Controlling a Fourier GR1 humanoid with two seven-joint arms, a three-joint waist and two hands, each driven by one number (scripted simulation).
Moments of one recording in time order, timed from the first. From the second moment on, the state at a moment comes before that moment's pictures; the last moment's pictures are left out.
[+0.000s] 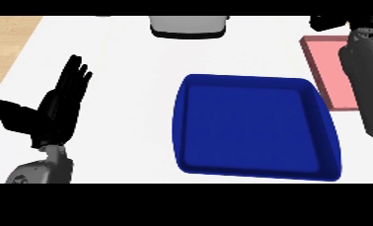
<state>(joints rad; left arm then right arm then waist) -0.12 0.10 0.08 -1.68 0.09 0.08 0.23 -0.90 -0.46 -0.09 -0.86 1.09 -0.24 0.53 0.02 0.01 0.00</state>
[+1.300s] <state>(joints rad) -0.13 0.10 0.09 -1.68 0.11 0.07 0.24 -0.94 -0.56 -0.38 -0.47 0.84 -0.48 0.02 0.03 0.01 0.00</state>
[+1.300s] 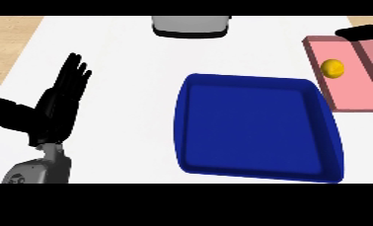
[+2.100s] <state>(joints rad) -0.10 0.10 0.09 -1.69 0.10 0.08 0.24 -0.83 -0.58 -0.74 -0.60 0.32 -0.34 -0.26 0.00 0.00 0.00</state>
